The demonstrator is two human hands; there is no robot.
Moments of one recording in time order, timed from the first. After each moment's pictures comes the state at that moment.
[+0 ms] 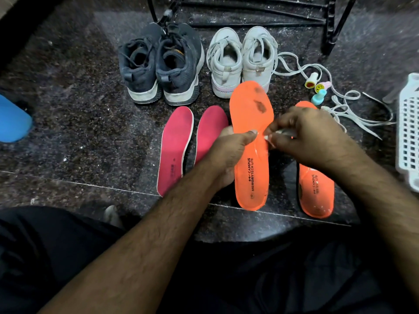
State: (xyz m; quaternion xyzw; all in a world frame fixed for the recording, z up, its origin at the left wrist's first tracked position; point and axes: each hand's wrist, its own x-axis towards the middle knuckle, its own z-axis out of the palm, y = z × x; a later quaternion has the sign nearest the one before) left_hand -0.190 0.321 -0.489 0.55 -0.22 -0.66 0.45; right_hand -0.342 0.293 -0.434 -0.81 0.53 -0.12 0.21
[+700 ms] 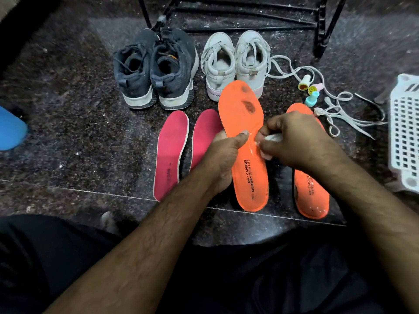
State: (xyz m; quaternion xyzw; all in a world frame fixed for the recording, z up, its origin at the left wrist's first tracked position) left_hand -0.190 0.325 -0.485 0.52 -0.22 -0.67 0.48; right_hand -0.331 0.297 -0.439 -0.76 0.59 -0.12 0.26
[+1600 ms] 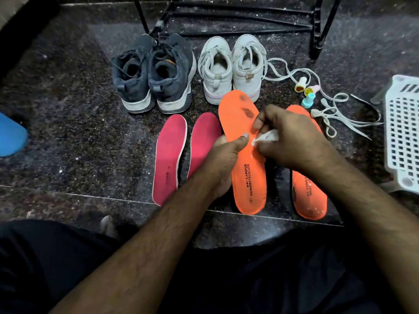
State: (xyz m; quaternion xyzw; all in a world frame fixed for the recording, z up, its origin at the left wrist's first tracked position) left_hand -0.197 0.328 -0.484 0.52 -0.22 -0.67 0.48; right_hand -0.333 0.296 -0.440 -0.75 0.56 -0.18 0.29
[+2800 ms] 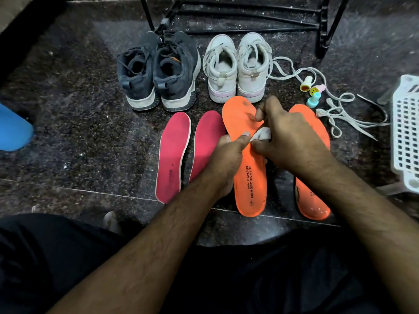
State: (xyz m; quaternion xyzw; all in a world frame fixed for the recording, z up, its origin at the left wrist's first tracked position) left_hand -0.197 0.330 -0.484 0.58 -0.24 -0.62 0.46; right_hand -0.318 0.296 -0.446 -0.79 0.54 -0.20 0.23
